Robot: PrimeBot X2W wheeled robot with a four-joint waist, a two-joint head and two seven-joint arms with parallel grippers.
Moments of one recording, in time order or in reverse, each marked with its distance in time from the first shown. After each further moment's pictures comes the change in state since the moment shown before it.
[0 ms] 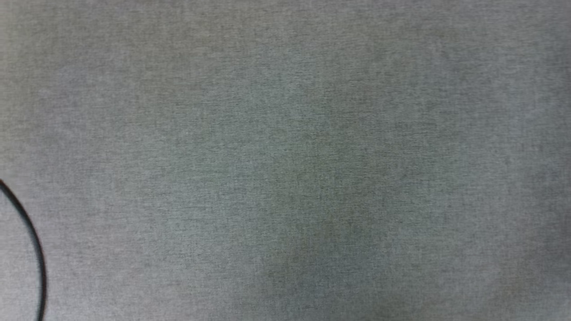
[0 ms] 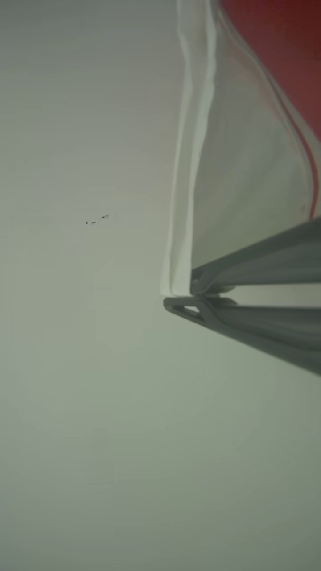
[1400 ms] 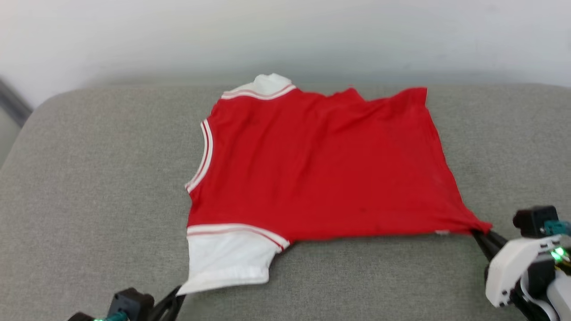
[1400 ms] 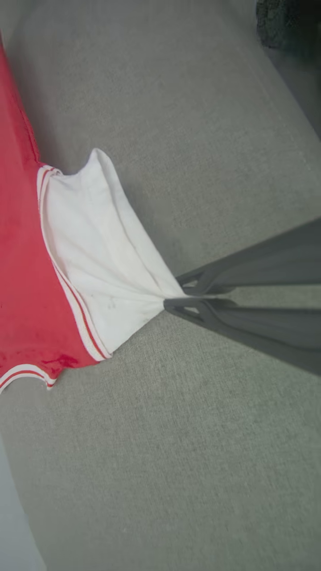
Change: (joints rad) left arm 1.829 0.058 -0.168 -0.587 -0.131 0.198 0.143; right arm 1.241 -0.137 0.232 0.012 0.401 0.000 -0.110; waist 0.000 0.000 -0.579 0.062
